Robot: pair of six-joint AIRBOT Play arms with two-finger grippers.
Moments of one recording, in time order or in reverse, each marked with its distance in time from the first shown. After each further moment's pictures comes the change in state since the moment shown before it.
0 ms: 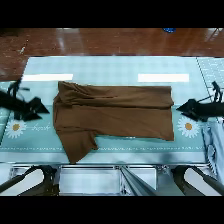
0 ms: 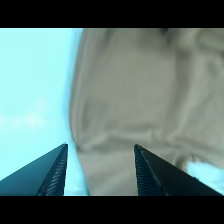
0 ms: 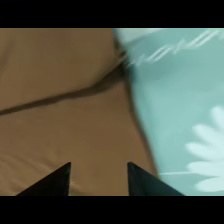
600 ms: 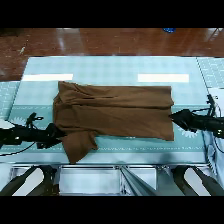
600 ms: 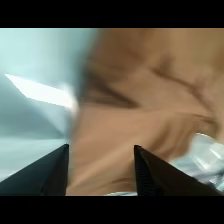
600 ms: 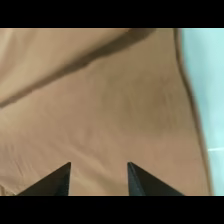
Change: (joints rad) left arm 0.023 0.156 -0.512 -0.226 0.168 0.073; right arm -0.055 0.154 -0.216 0.186 -0.024 -0.094
